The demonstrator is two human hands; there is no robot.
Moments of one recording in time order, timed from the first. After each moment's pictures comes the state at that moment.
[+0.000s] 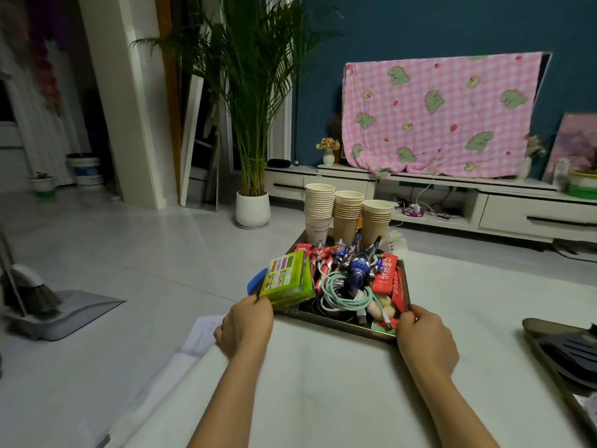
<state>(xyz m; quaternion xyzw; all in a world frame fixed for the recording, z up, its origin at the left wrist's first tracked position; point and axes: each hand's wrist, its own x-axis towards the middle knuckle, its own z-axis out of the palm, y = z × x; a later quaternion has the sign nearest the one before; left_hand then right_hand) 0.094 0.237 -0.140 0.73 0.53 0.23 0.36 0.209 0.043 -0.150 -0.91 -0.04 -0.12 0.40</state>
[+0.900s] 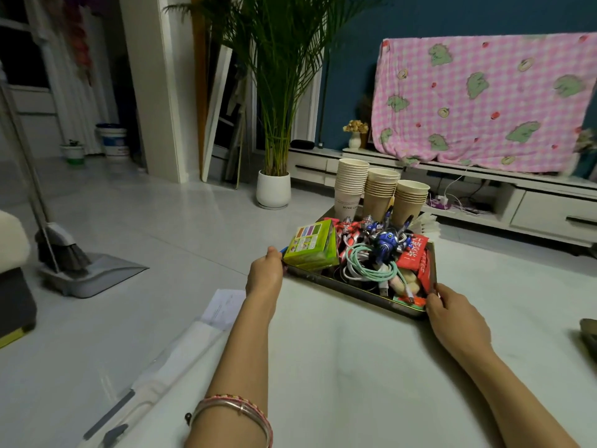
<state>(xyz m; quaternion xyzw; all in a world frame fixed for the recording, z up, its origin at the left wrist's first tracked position) 0.098 0.282 -0.145 0.60 0.39 0.29 0.64 0.220 0.052 -0.151 -0.93 -0.20 -0.08 0.30</state>
